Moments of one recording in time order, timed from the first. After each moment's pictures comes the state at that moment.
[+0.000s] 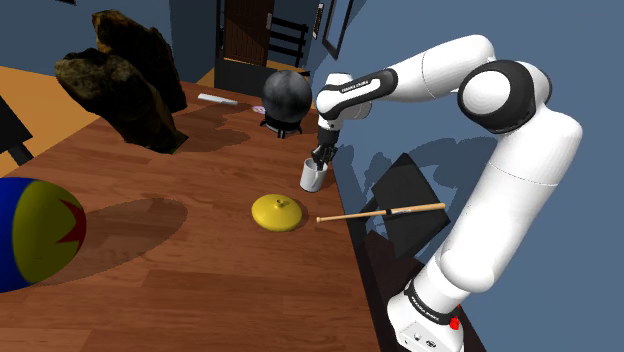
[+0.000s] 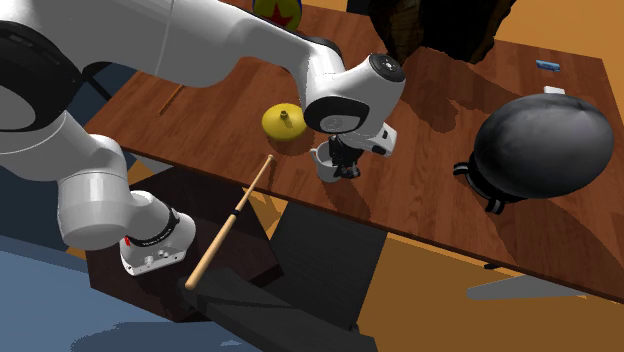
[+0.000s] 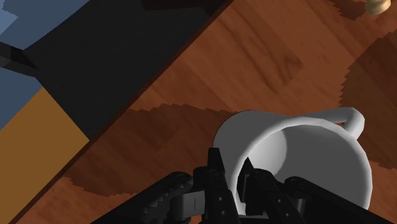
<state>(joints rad) -0.12 0.15 -0.19 -2.07 0.06 2.06 -0.23</state>
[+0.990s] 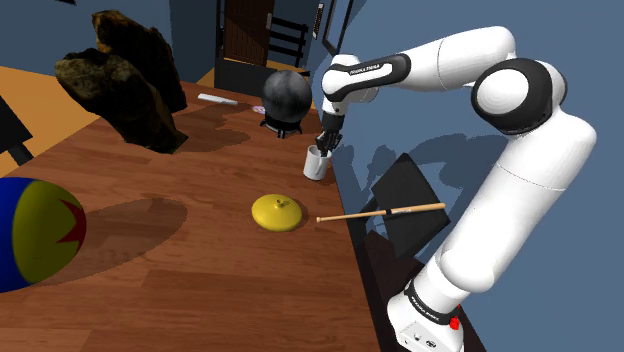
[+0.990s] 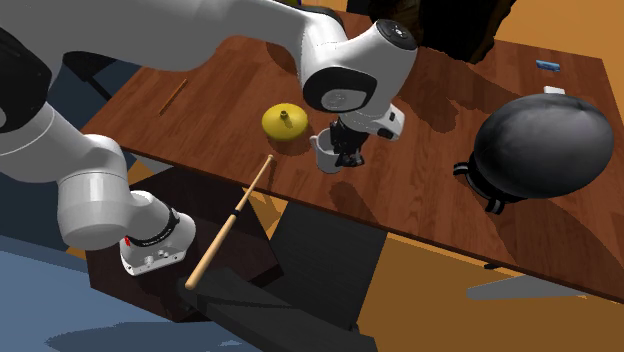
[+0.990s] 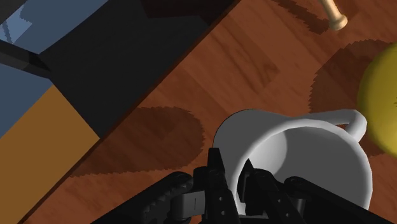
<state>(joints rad) -0.12 0.08 -0.19 -2.00 0.05 1.92 -0.21</state>
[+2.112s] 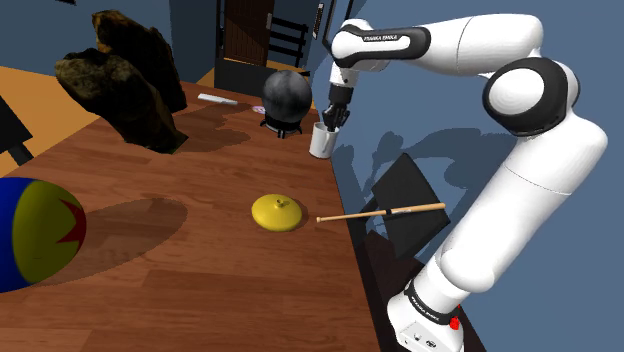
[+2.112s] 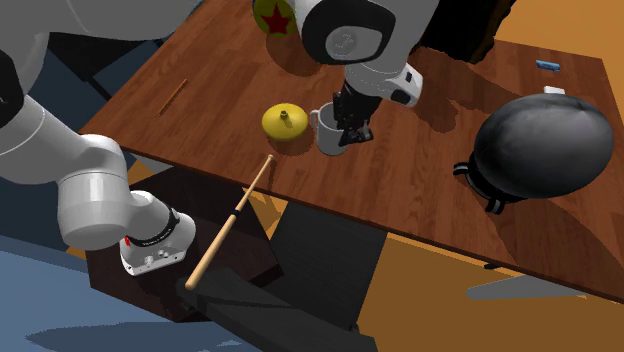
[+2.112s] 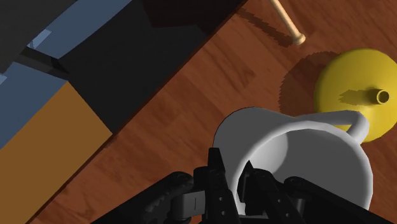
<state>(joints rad) -0.12 0.03 -0.19 -1.83 0.04 1.70 -0.20</state>
